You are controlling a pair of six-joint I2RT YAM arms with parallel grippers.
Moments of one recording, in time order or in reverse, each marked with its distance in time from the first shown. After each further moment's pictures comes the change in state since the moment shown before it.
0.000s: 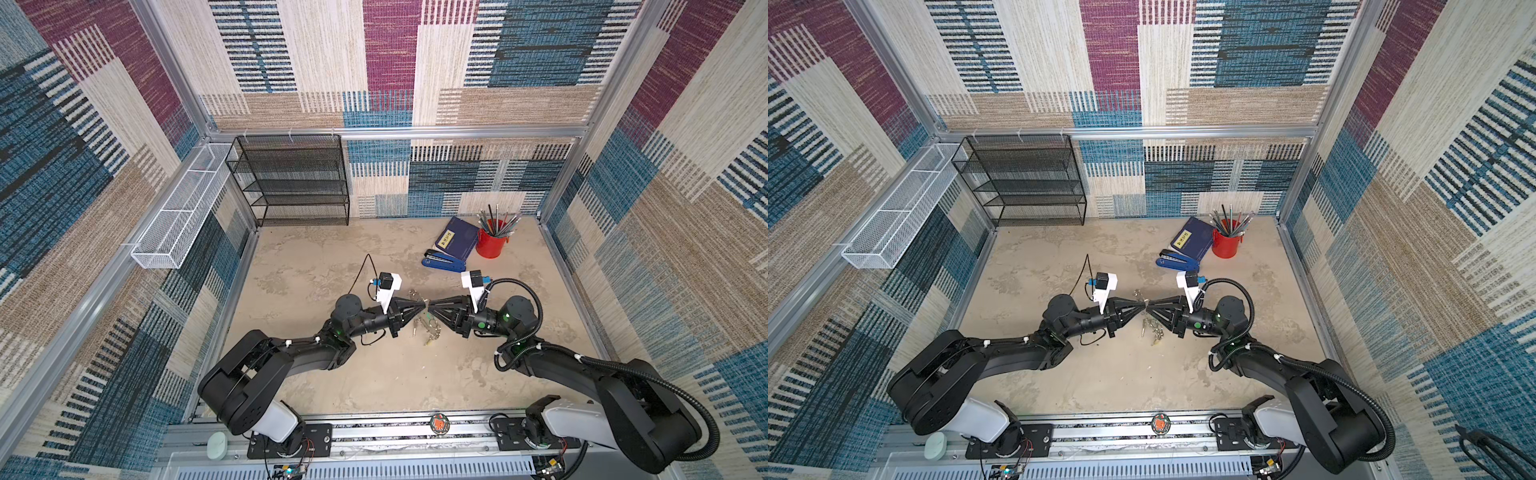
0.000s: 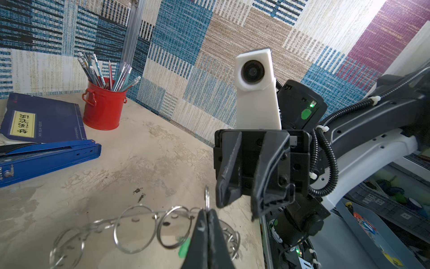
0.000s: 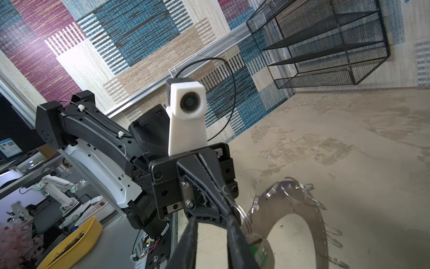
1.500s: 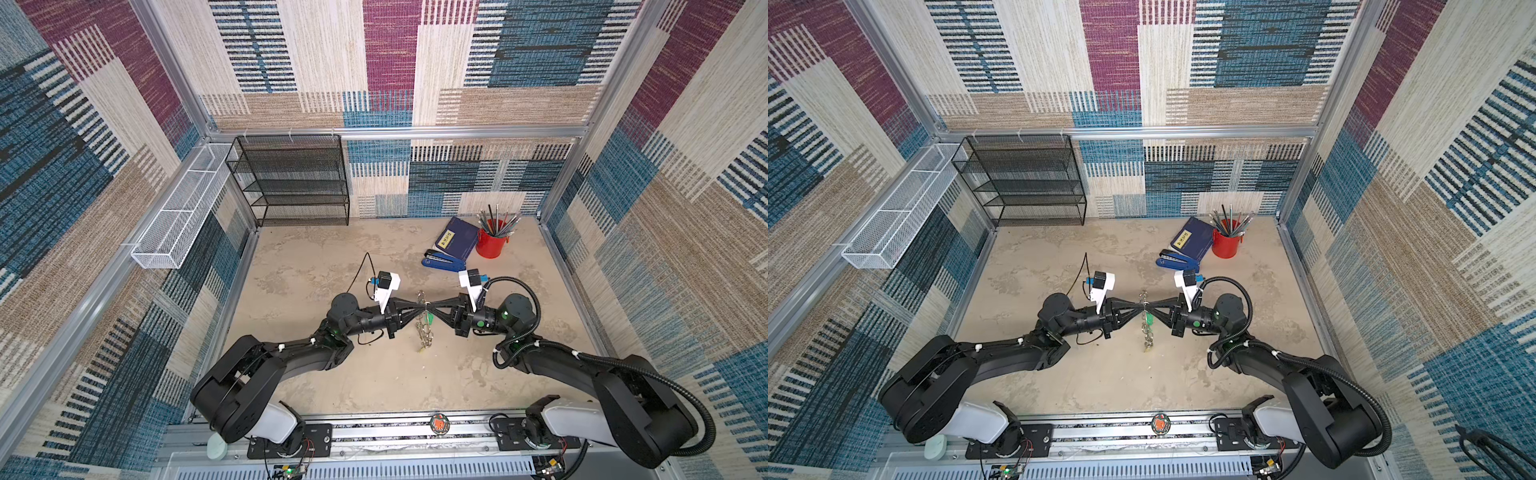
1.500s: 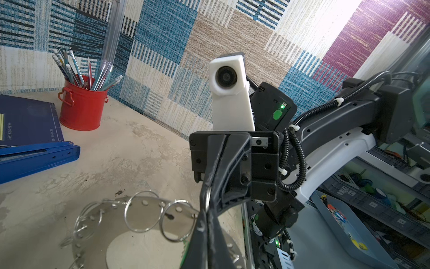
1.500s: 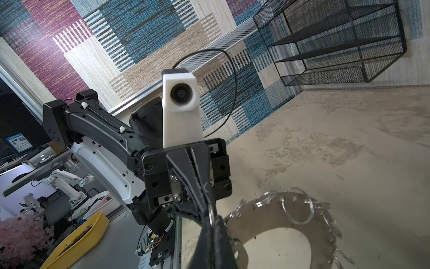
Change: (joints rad) left arm 0.027 -0.077 0.005 -0.070 0.076 -0.026; right arm 0.004 0.007 0.023 -0.017 -0.035 -0.004
